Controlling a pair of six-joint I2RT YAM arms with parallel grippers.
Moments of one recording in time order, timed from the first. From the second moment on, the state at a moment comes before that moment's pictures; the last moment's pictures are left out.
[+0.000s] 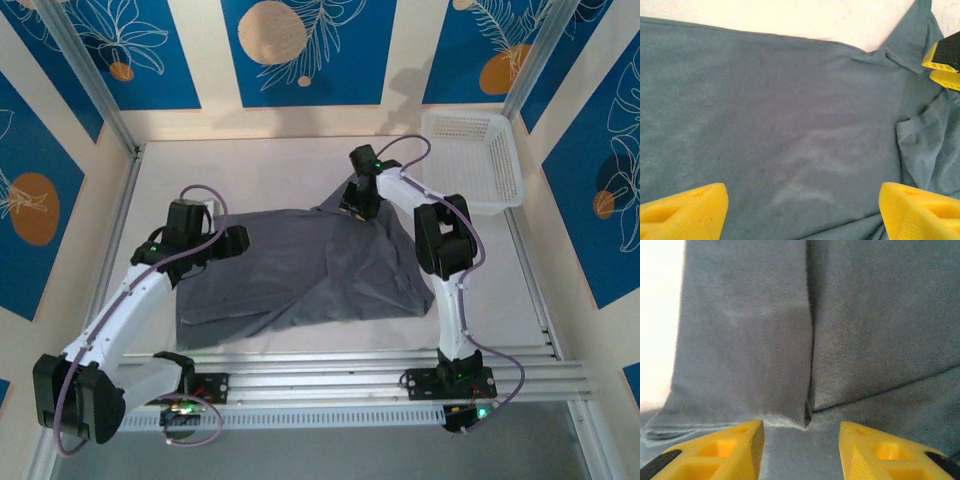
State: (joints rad) left arm -0.26 1.09 0.87 -0.60 0.14 -0.42; right arm 0.36 2.24 1.78 -0.78 -0.13 0.76
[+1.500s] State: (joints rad) left arm -0.26 1.12 0.82 -0.59 0.14 -0.41; right arm 0.39 2.34 2.09 -0.83 -0.17 0.78
